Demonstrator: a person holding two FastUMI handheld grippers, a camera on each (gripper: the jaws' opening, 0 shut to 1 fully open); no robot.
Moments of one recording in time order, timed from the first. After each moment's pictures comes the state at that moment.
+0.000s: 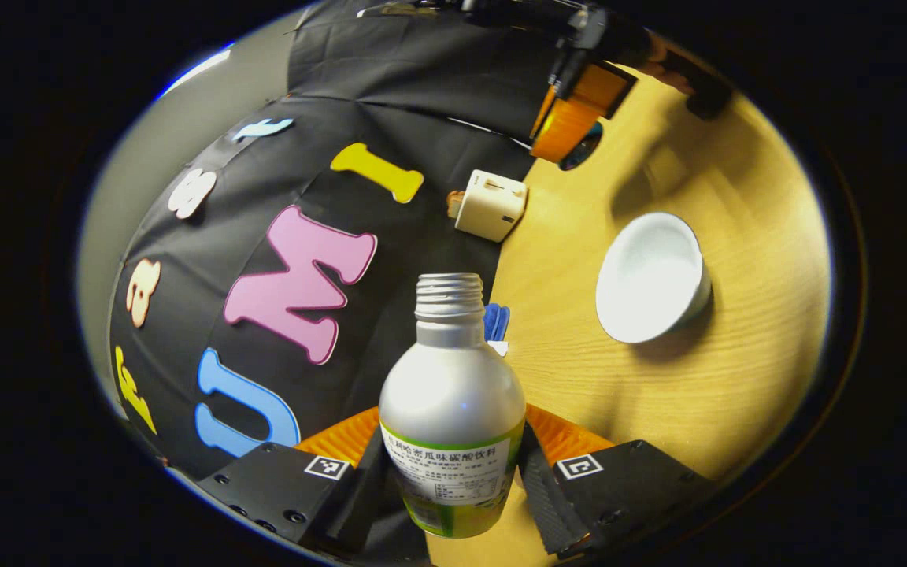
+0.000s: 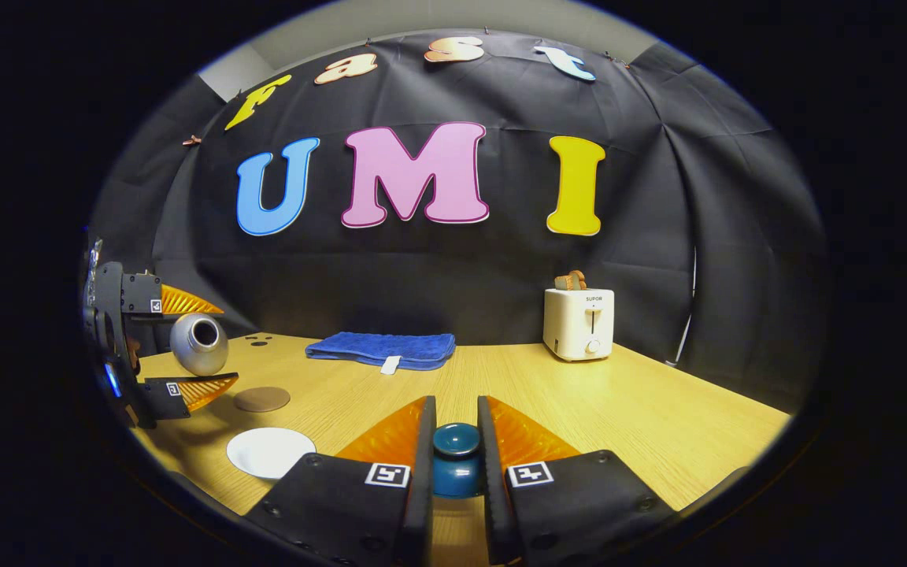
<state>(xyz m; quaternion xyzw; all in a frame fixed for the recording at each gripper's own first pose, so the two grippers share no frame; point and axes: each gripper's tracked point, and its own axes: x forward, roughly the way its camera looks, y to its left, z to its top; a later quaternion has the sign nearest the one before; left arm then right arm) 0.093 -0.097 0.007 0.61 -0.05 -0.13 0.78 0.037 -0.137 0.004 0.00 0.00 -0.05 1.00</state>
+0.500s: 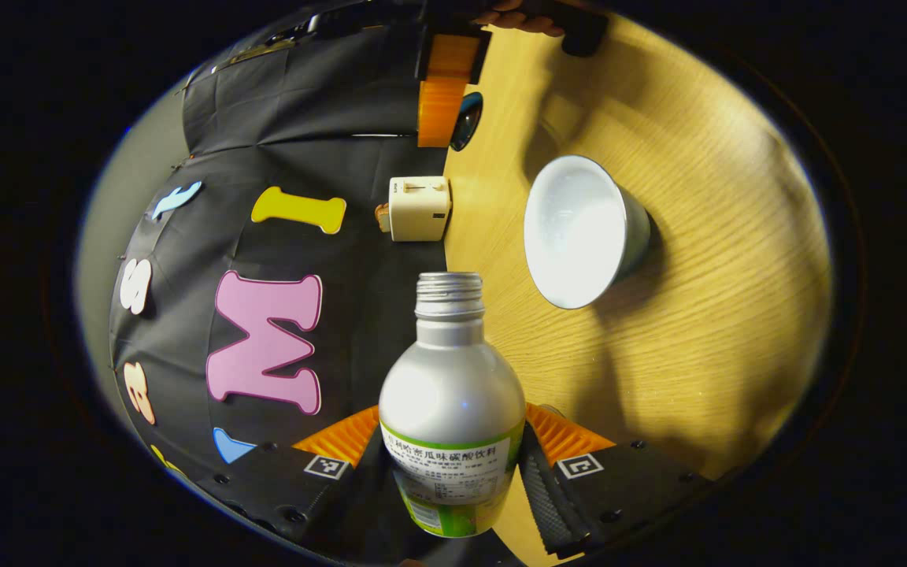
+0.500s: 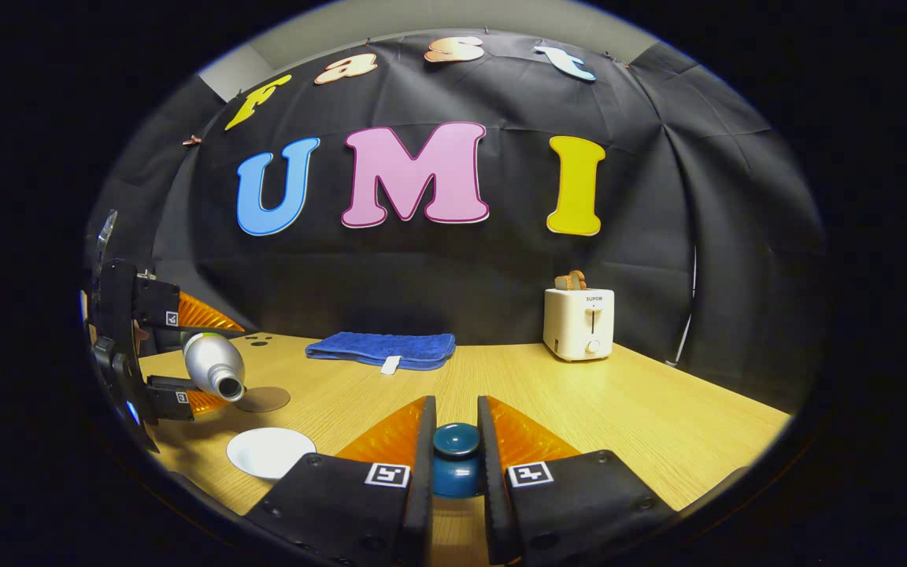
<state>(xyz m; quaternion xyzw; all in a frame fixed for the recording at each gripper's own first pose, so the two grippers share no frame) 0.098 -0.104 -0.011 0.73 -0.04 -0.17 0.66 0.037 -0.137 0.004 0.00 0.00 -0.04 1.00</state>
